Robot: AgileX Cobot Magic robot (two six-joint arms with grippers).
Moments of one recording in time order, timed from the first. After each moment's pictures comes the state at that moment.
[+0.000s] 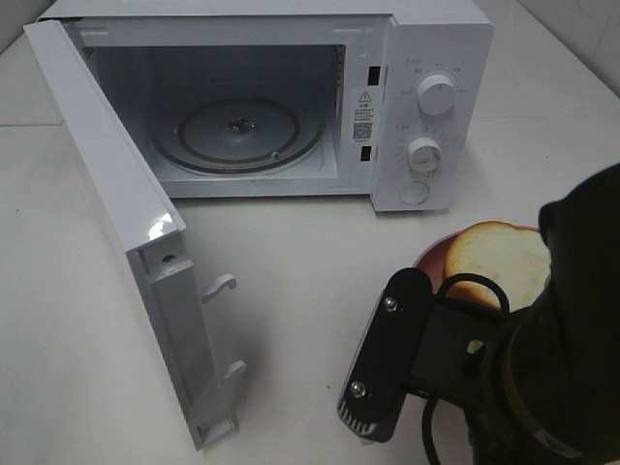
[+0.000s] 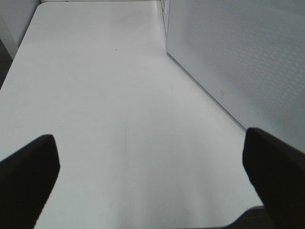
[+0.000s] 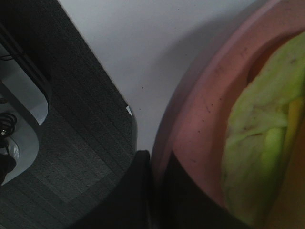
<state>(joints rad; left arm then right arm) 0.00 0.00 -0.52 -0.07 1.08 0.04 1.23 1.40 -0.73 -0.39 1.01 0.37</state>
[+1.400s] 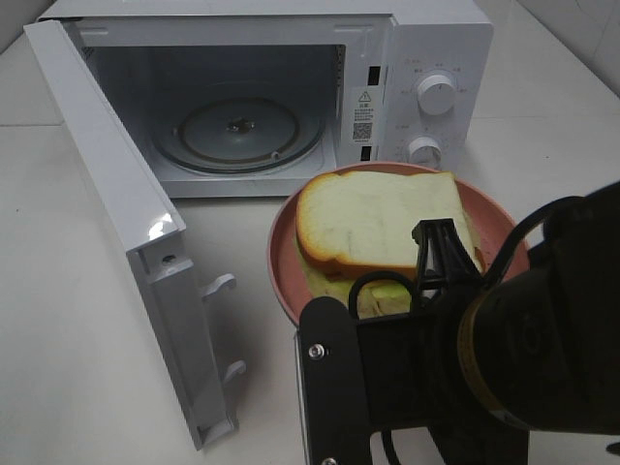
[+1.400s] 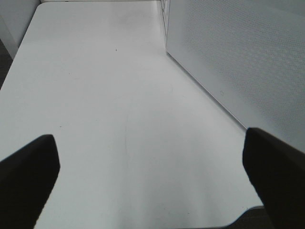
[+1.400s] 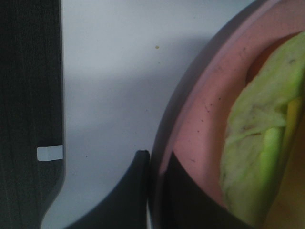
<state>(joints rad) 0.00 0.00 -0.52 -0.07 1.08 0.04 1.26 1.39 -0.73 -0.59 0.78 -0.05</state>
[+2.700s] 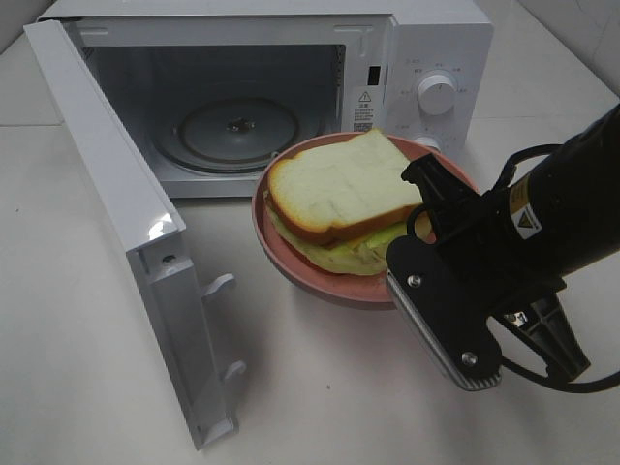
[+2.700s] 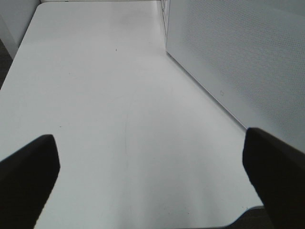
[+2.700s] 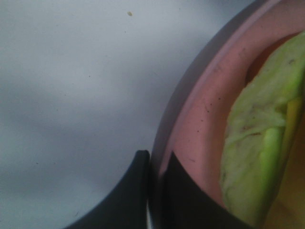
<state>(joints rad) 0.00 0.00 -0.52 -0.07 1.08 0.04 0.72 1.38 -0.73 -0.18 0.50 -1.30</state>
